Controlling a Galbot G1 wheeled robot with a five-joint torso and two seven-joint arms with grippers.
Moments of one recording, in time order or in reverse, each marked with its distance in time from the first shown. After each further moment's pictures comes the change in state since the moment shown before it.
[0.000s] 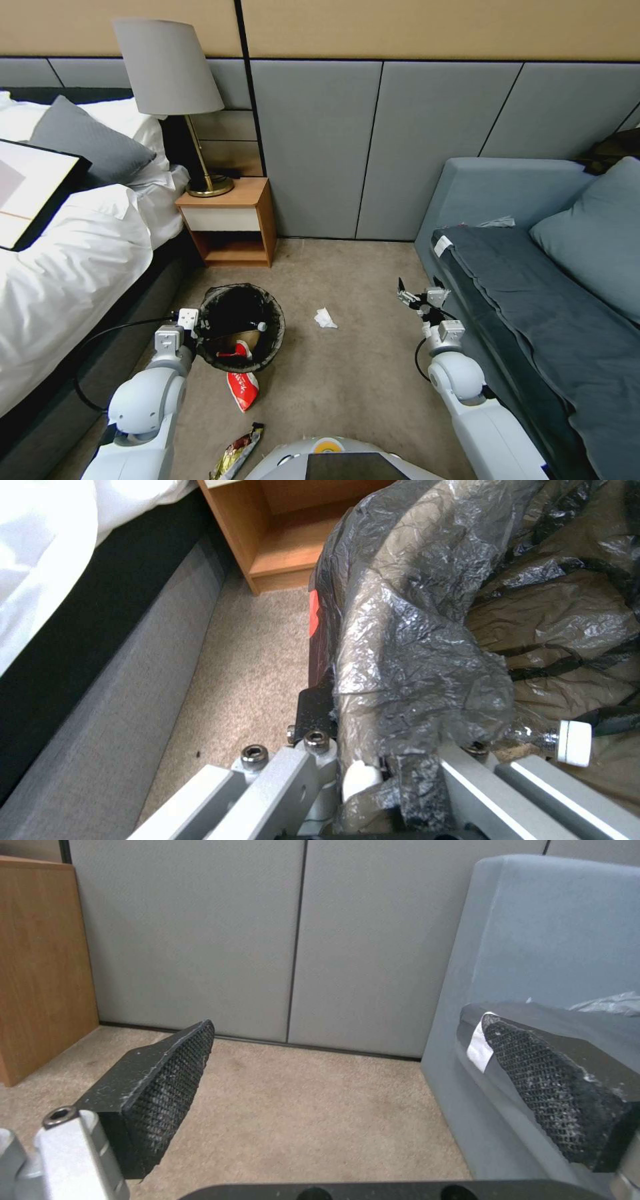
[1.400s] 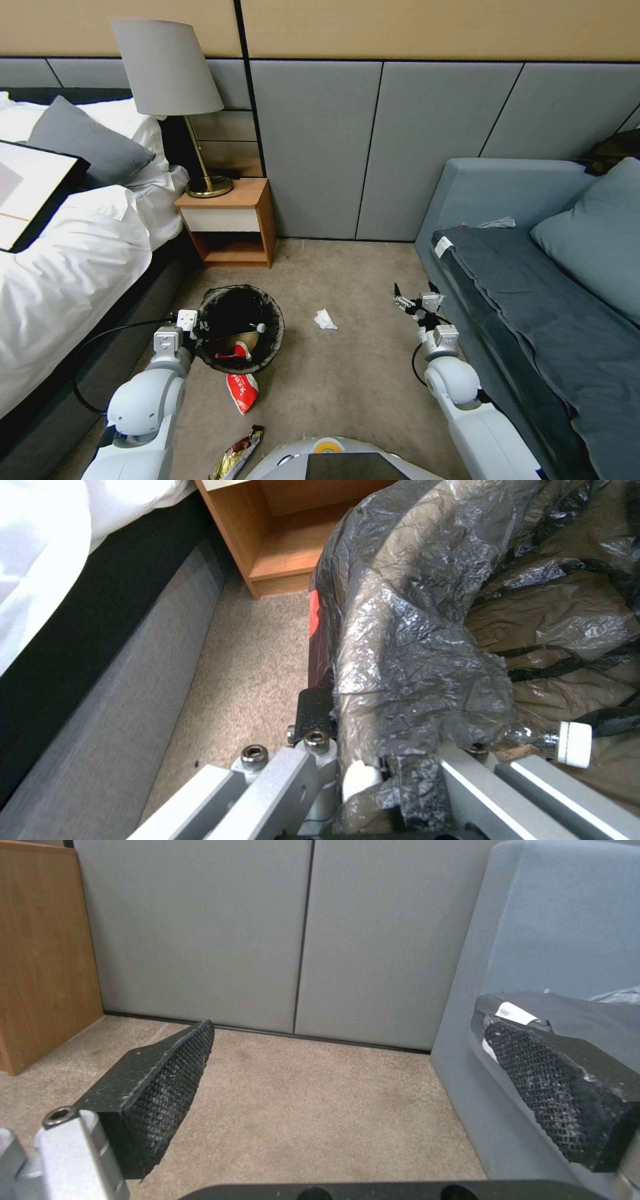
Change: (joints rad) left arm 0.001 0.003 -0.001 -0.001 0.000 0.000 0.001; right arm -0.013 0.017 -0.005 -0.015 -0.019 0.007 -0.016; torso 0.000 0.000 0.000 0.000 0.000
